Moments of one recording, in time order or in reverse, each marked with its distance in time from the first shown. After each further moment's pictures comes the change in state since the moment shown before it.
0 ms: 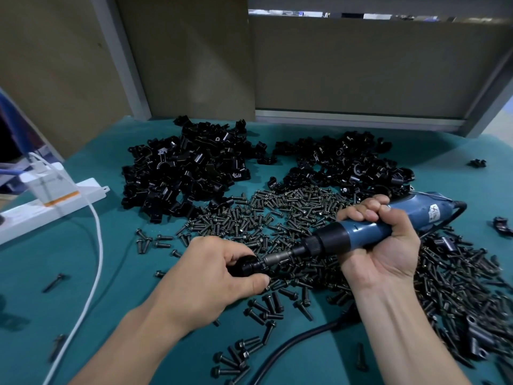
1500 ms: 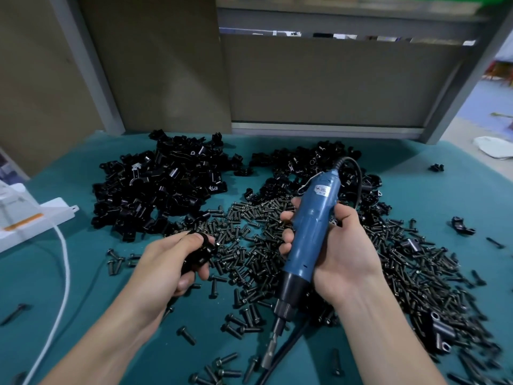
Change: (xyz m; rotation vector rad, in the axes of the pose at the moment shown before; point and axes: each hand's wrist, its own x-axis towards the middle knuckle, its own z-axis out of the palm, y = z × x) left_hand 0.018 -0.007 -0.007 -0.596 0.232 -0.209; right_hand -0.009 -0.007 0.012 -0.529 0.019 0.442
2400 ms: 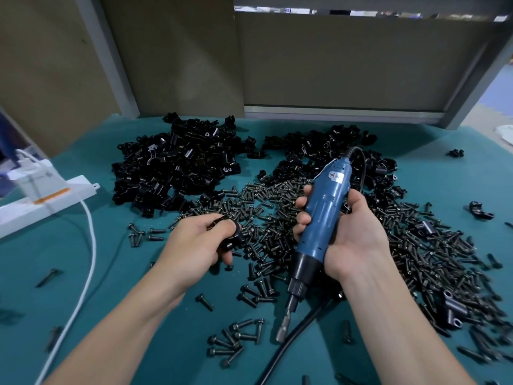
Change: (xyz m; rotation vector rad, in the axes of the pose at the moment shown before) left_hand -0.001 -0.003 0.008 0.150 -0.044 0.009; right_hand 0.005 0.008 -0.003 0.105 0.053 0.069
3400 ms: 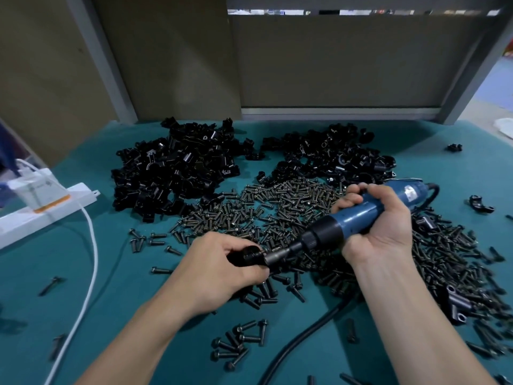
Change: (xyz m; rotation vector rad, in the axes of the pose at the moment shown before) left_hand -0.013 -0.001 0.009 0.490 -0.167 0.124; right_hand -0.001 -0.019 -0.005 0.319 0.134 -0.410
